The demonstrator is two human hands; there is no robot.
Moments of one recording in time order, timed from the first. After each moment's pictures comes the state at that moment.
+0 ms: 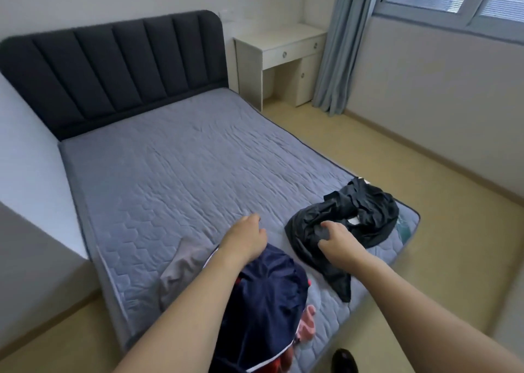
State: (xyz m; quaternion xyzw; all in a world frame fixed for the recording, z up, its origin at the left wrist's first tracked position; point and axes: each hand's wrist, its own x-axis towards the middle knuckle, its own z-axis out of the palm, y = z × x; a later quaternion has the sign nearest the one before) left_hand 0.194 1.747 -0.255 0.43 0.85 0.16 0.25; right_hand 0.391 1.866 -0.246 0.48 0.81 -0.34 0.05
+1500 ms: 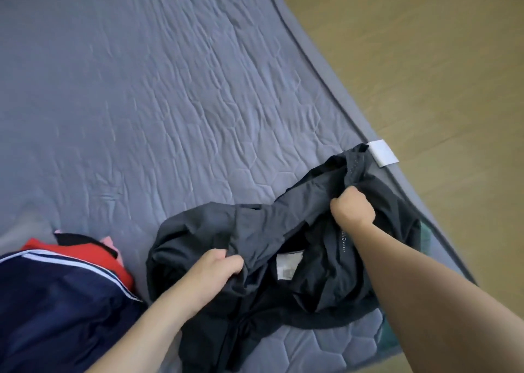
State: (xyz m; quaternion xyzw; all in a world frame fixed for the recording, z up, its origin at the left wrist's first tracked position) left_hand 0.327 2.317 -0.652 0.00 0.78 0.29 0.55; right_hand 0.414 2.592 -0.772 0.55 0.74 -0.34 0.20
